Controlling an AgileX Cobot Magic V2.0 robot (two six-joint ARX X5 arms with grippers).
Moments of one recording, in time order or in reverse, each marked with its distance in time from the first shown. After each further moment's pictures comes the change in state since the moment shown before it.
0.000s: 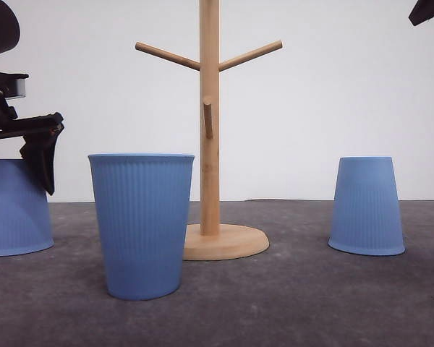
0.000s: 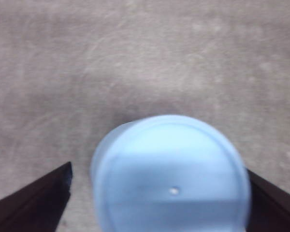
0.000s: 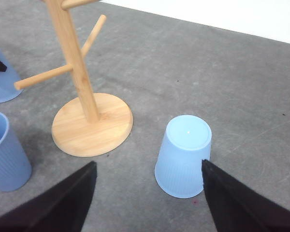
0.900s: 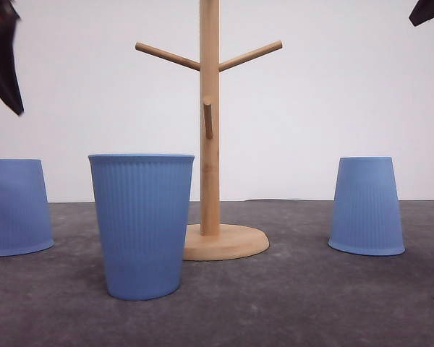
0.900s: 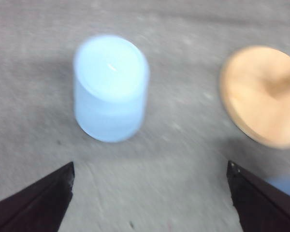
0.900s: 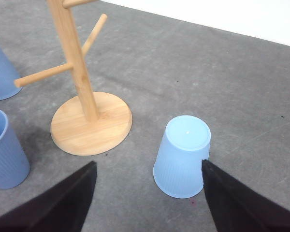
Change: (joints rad) left_arx -0.065 -0.426 -0.055 -0.280 0.044 -0.024; right_arx 0.000 0.000 0.000 -0.002 0.000 -0.022
